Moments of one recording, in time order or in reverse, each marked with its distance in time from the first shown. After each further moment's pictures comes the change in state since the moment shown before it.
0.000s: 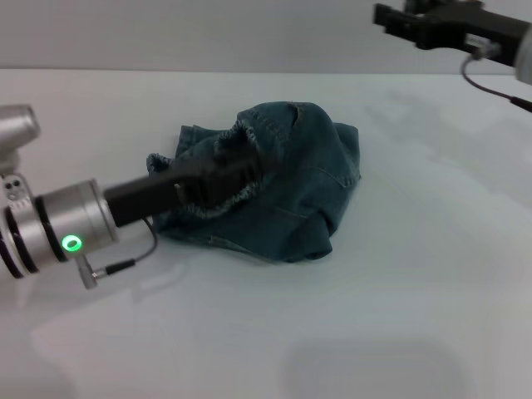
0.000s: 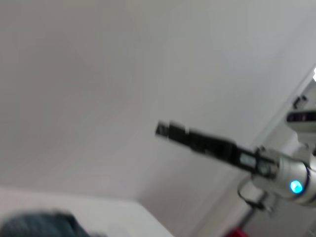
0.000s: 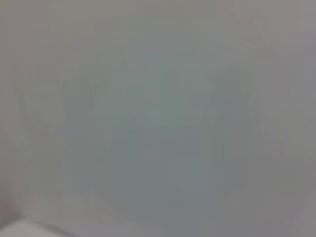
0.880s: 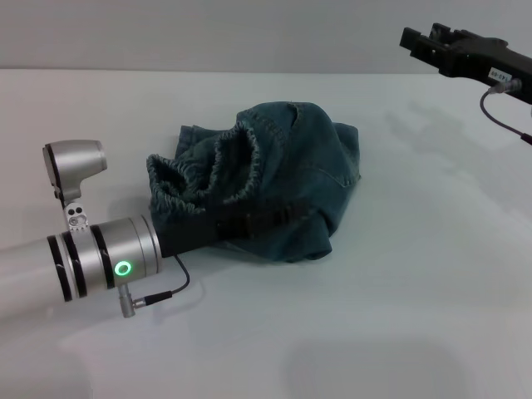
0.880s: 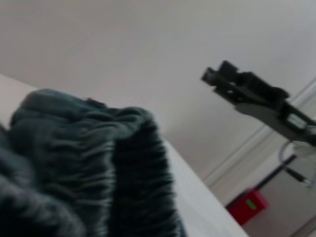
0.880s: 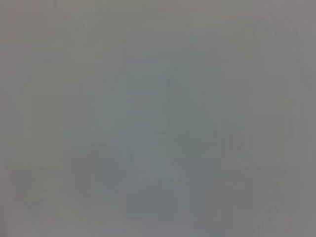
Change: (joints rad) left arm -0.073 -0.015 0.072 -0.186 -0.003 -0.194 -0.003; right arm -0.055 0.000 0.040 0.163 0.214 -0.016 -0.176
